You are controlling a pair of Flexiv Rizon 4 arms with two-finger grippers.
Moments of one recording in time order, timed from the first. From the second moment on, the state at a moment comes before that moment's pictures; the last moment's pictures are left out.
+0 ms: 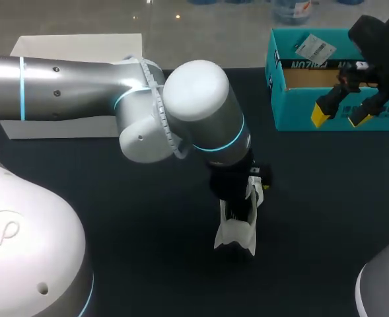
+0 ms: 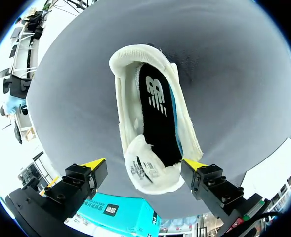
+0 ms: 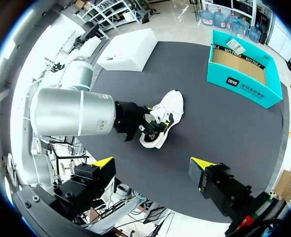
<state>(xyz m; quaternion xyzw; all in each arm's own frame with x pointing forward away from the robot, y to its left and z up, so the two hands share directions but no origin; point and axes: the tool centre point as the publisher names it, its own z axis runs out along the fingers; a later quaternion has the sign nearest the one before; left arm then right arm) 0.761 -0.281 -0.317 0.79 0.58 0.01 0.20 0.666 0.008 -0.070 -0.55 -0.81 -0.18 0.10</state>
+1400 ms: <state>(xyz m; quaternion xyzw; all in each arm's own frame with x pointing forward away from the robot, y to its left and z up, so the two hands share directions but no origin) 0.759 -0.239 -0.291 0.70 0.69 -0.04 0.15 0.666 0.008 -0.070 -0.55 -0.81 -0.18 0.10</state>
